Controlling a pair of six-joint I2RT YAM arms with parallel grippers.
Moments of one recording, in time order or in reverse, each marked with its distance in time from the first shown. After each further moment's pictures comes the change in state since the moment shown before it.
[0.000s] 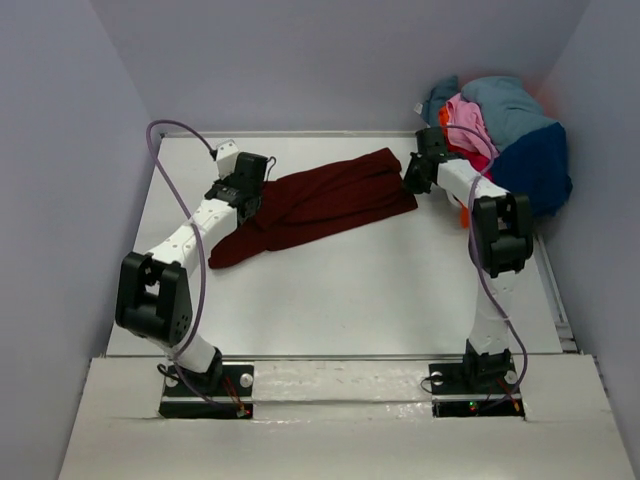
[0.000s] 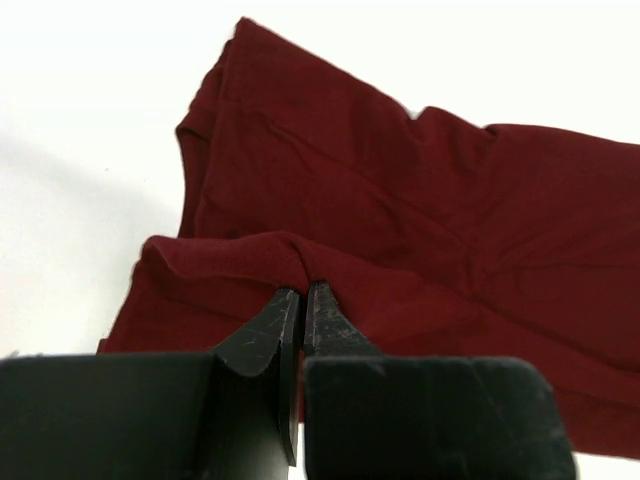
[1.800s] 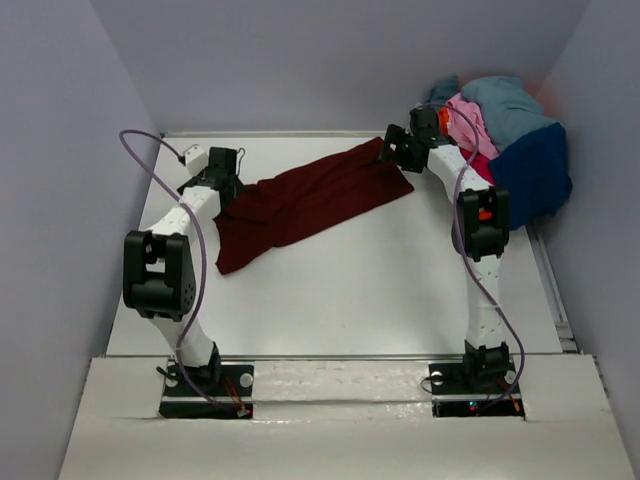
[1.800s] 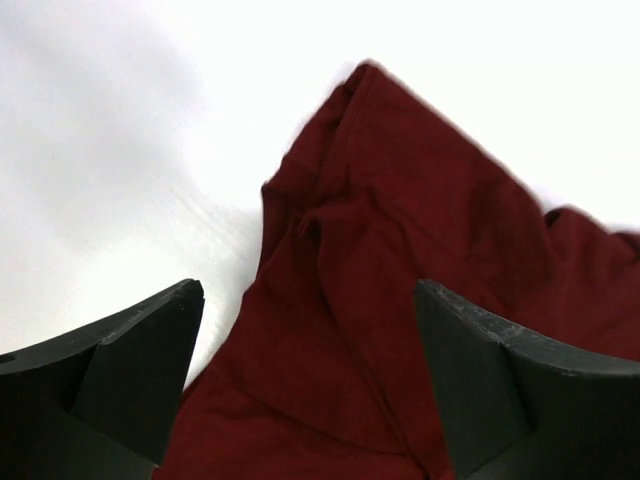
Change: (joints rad) left arm 0.209 0.154 0.035 -0.006 0.048 -0.111; right arm 0.000 0.291 0.444 0.004 -0.177 -0.075
